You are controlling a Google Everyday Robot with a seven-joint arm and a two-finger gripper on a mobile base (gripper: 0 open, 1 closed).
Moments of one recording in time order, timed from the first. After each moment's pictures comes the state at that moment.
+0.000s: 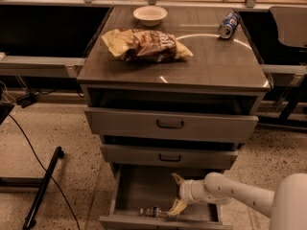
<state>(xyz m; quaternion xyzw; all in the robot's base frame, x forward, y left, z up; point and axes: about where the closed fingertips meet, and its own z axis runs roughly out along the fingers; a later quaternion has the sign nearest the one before) 0.511 -0.093 0.247 -0.61 0.69 0.21 0.34</state>
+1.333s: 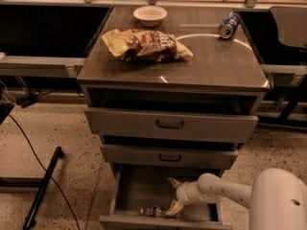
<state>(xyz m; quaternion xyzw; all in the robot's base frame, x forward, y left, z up) 0.518 -0.085 0.190 -0.63 0.68 0.20 0.31</state>
